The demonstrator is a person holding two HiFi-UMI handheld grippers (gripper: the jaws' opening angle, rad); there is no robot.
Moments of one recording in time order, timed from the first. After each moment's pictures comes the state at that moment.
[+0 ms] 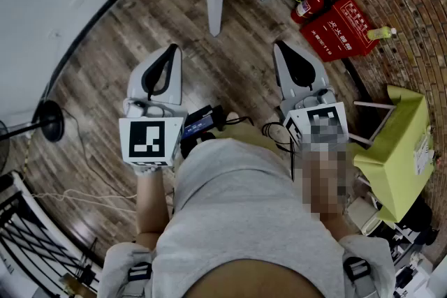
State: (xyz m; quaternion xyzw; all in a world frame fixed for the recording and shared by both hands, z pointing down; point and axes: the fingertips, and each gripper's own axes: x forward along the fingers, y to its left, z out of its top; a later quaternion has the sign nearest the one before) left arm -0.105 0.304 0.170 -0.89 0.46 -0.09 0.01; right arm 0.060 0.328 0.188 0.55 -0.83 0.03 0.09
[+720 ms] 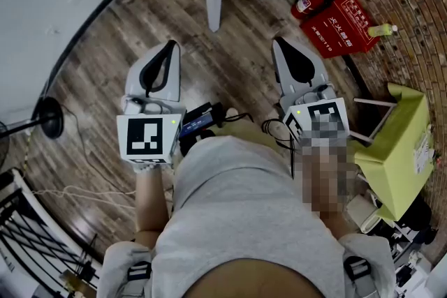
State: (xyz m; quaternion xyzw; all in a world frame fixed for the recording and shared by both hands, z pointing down) left arm -0.107 0.305 0.181 -0.88 0.46 -0.10 0.01; right arm 0.063 0.328 0.193 0.54 -0.83 0.05 0.08
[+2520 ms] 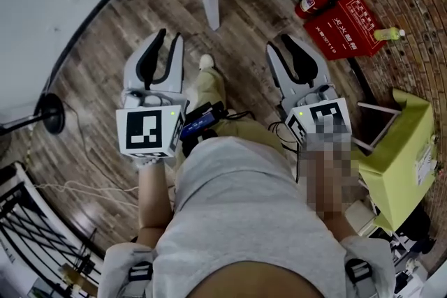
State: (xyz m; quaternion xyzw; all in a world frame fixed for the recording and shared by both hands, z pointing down) left arm -0.064 0.271 0.192 -0.87 0.49 -0.08 0.00; right arm 0.103 0.306 0.222 0.52 -0.85 0.07 0.07
